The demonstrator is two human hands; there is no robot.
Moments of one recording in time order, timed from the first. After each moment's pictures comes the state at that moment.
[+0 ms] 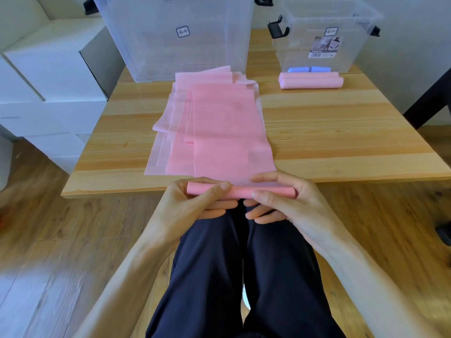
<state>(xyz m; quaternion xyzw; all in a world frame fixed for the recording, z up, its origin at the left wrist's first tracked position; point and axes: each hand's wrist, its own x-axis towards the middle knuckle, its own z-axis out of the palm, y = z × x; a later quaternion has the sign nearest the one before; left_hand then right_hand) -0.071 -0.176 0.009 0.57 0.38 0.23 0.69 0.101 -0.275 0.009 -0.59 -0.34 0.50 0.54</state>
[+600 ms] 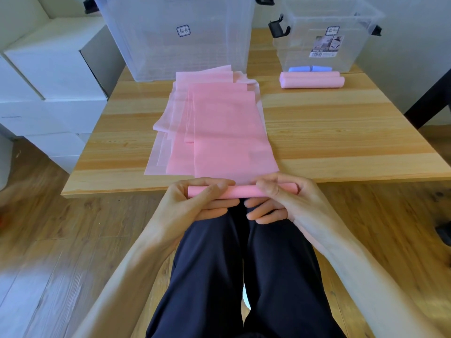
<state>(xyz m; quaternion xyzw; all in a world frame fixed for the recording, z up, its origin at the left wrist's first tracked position) -0.072 -0.174 0.006 0.53 0.37 0.24 0.72 0.102 -0.273 0.010 -0.59 -0.34 0.50 0.54</state>
